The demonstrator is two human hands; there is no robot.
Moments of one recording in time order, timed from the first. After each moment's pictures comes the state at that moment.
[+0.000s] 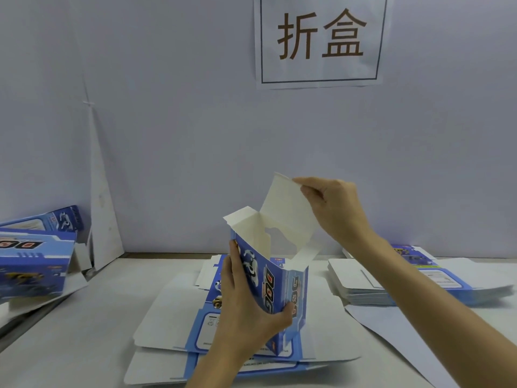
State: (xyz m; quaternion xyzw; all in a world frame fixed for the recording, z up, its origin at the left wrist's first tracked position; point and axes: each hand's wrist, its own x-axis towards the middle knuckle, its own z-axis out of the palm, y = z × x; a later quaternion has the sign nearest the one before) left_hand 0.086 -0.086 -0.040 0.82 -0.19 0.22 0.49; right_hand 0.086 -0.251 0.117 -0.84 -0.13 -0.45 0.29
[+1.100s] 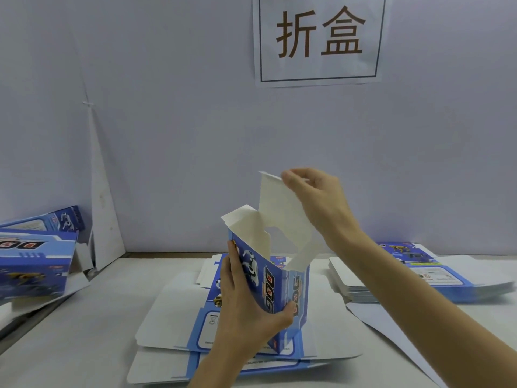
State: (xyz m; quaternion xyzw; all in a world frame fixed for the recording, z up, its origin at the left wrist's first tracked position) left_hand 0.088 -0.087 -0.043 0.83 -0.16 0.20 0.49; right_hand 0.074 -0.219 0.126 -0.77 -0.06 -0.31 0.56
